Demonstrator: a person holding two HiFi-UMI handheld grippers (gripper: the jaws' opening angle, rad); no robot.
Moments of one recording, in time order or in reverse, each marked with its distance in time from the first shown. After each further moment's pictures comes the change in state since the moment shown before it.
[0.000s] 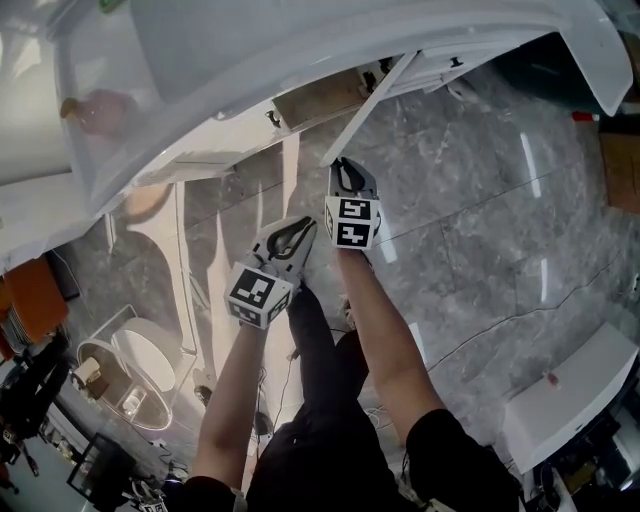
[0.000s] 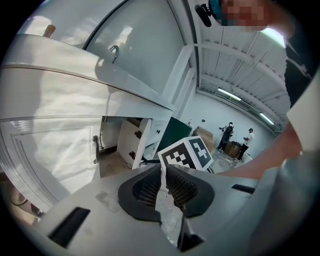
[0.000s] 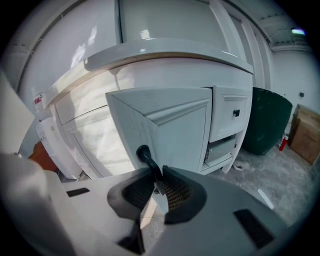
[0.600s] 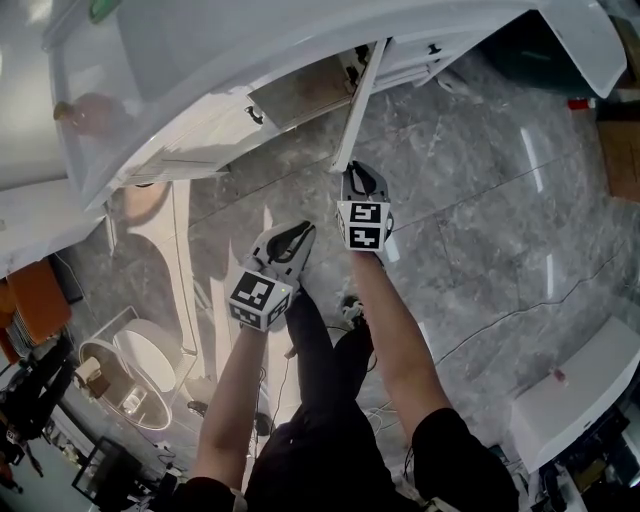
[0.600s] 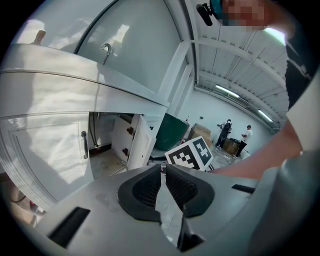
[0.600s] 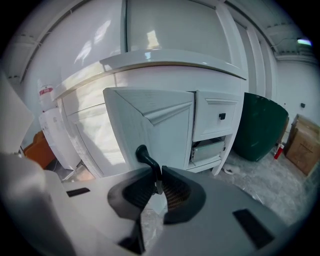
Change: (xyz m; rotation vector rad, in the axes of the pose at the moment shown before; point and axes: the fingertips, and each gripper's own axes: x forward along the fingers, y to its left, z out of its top) left arm 0.008 -0.043 -0.011 0.016 0.027 -0.009; right arm -0.037 -0.054 -0.022 -0.070 -0.004 -0.018
